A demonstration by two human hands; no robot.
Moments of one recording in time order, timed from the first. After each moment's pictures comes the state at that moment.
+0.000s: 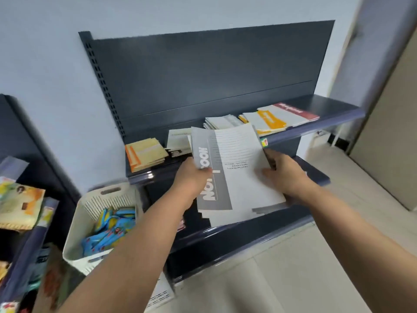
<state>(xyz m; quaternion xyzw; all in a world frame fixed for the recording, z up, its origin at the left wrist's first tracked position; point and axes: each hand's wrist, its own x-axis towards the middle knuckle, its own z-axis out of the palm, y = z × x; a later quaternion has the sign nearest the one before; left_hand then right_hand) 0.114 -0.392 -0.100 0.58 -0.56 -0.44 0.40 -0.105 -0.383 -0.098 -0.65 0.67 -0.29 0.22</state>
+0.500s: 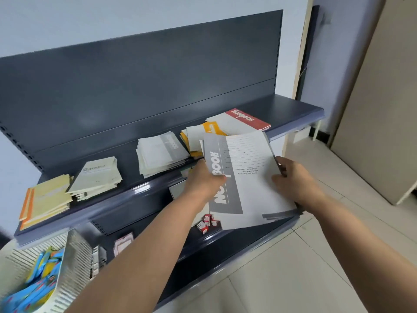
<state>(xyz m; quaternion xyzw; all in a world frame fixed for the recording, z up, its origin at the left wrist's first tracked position) -0.162 -0.518 -0.109 0.58 -0.61 -0.43 0.33 -0.372 -0.481 -0.125 -0.57 0.73 -0.32 0.22</state>
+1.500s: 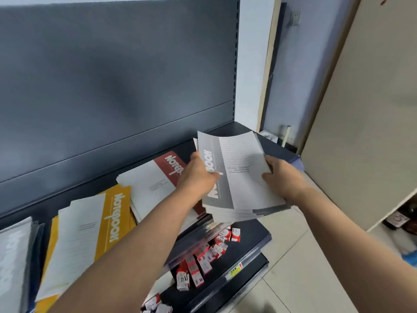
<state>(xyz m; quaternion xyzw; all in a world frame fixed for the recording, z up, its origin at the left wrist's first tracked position) -0.425 -0.886 -0.134 0.60 -0.69 -0.33 0.26 -0.620 -0.826 -0.131 -0.54 0.78 -0.24 0.21</state>
